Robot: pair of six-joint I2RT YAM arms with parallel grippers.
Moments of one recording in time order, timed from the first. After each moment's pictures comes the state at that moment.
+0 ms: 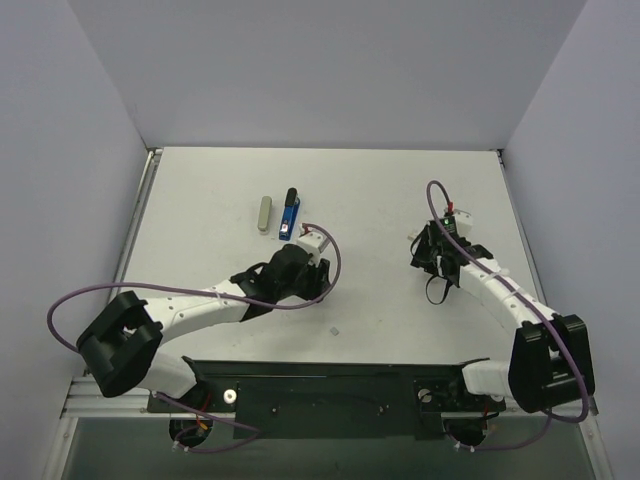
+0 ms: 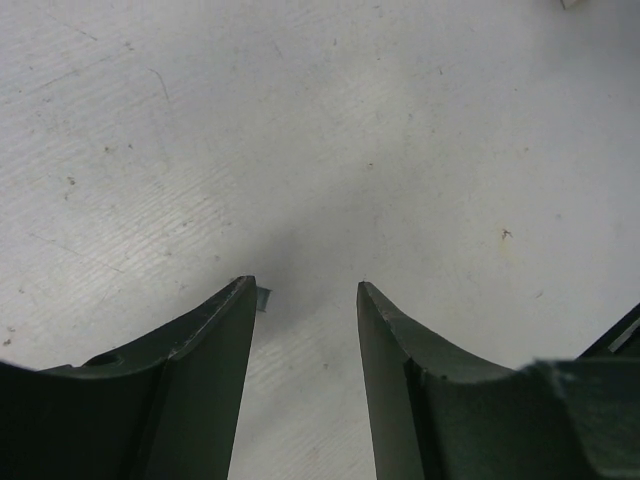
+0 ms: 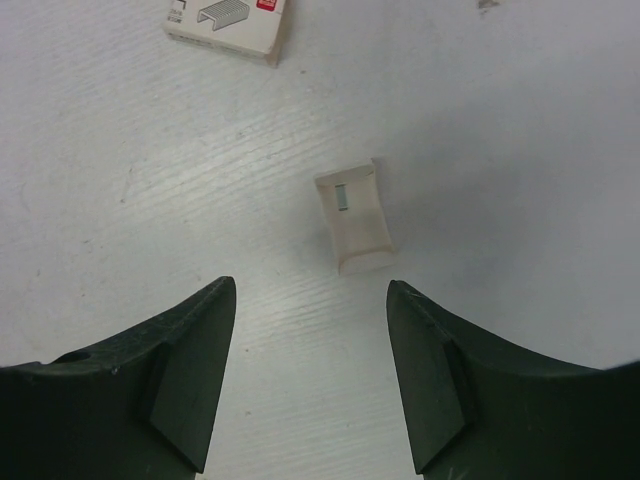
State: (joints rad) left arm -0.89 1.41 0.76 0.02 -0.10 -0.40; right arm 0.25 1.26 0.73 -0.42 0.31 0.53
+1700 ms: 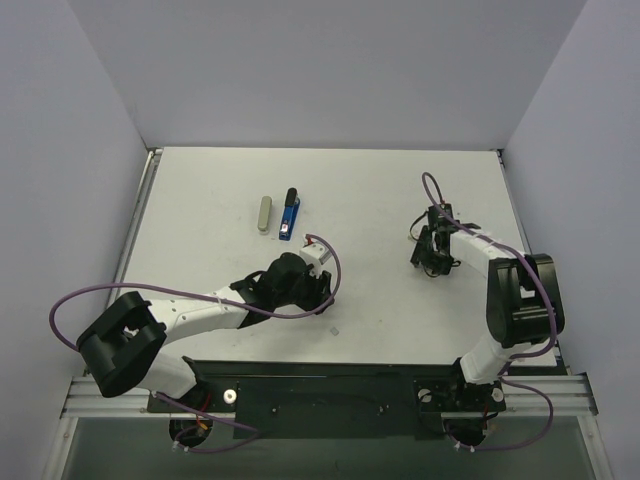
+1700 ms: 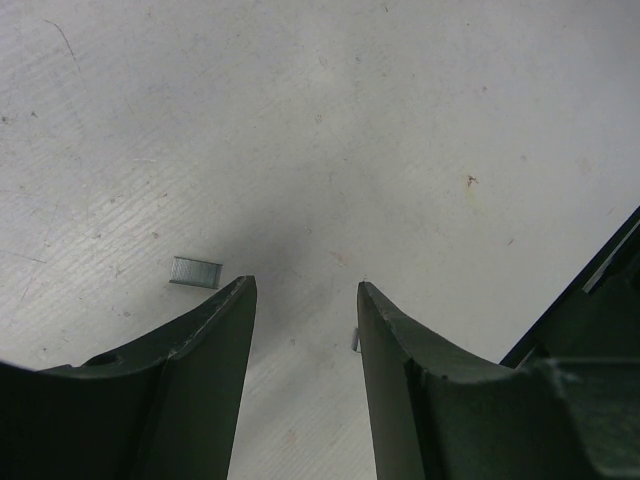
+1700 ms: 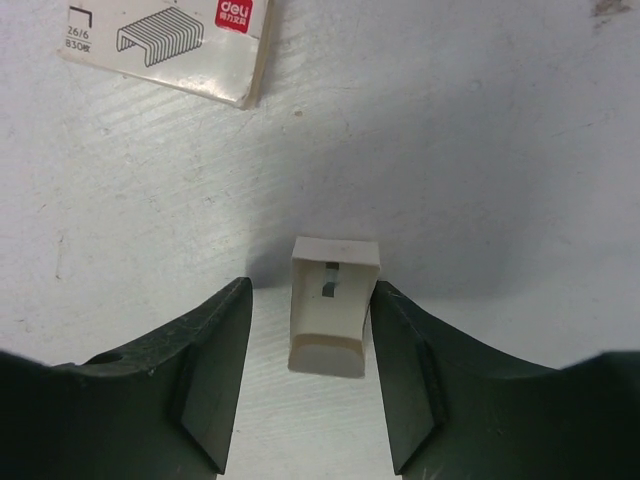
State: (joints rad) left arm -0.90 1.41 0.67 0.13 0.04 -0.39; right arm 0.13 1.65 0.89 -0.41 0.17 0.47
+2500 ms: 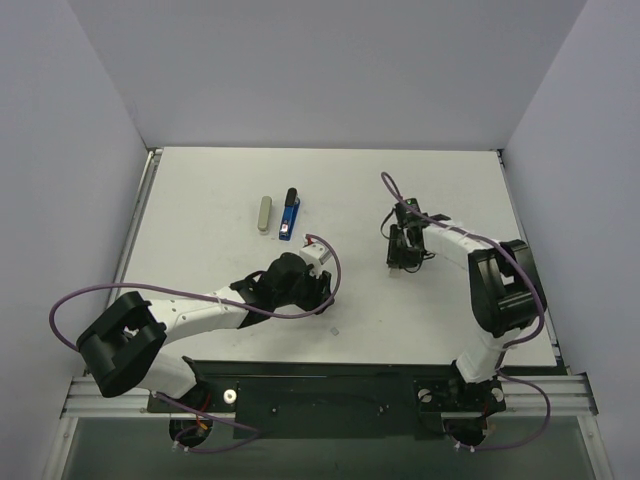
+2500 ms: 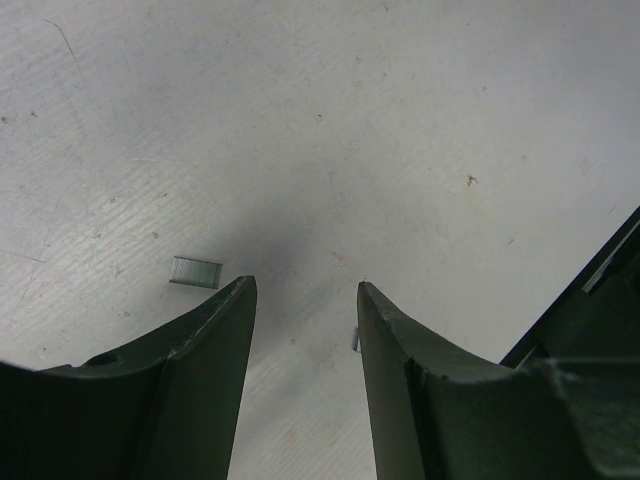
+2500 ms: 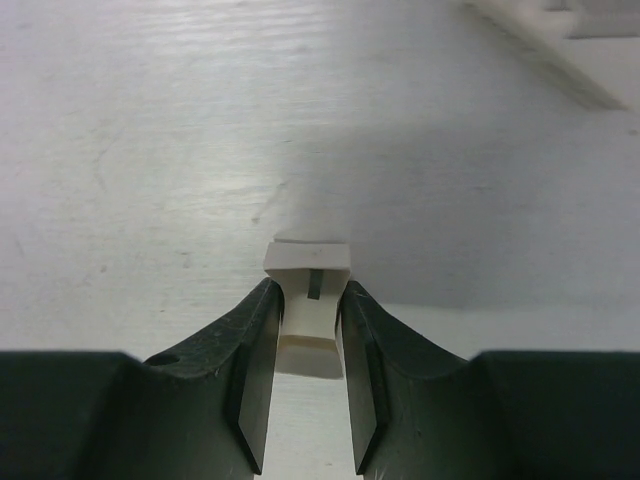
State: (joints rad) left arm -0.90 1.41 0.67 0.13 0.04 -0.39; right arm 0.28 1.74 1.00 -0.43 0.06 0.42
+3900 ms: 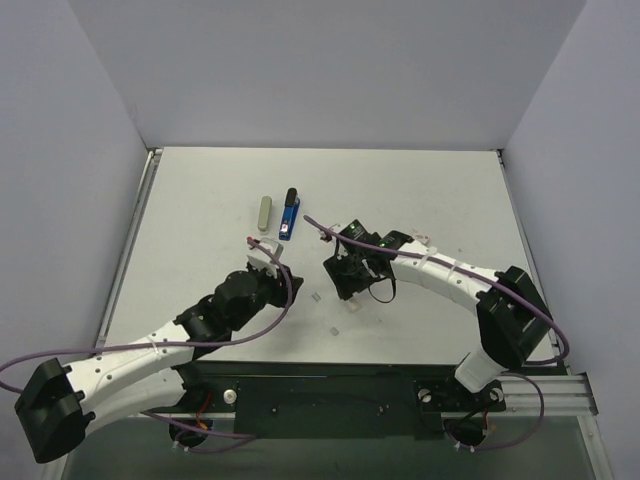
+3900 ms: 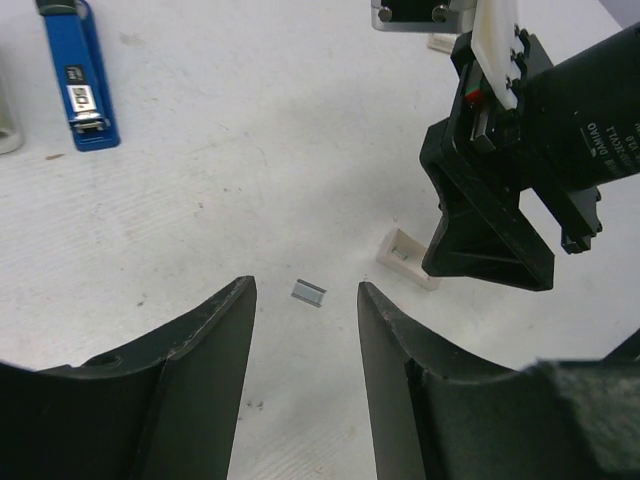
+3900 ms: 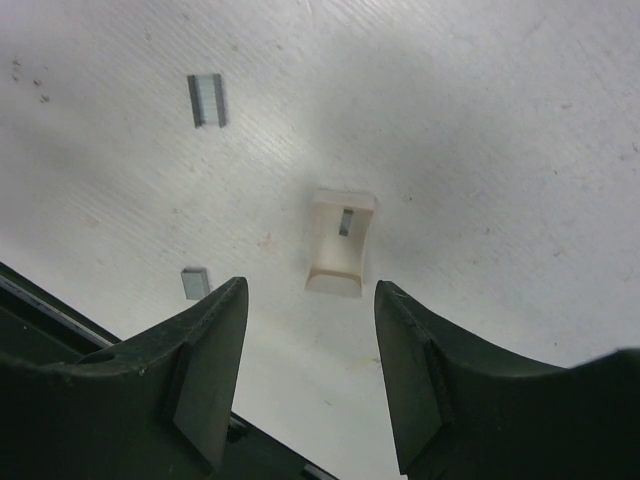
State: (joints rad) left arm -0.90 0.94 0.49 0.14 -0.24 -0.36; right arm 0.76 1.57 1.05 -0.62 -0.04 0.13
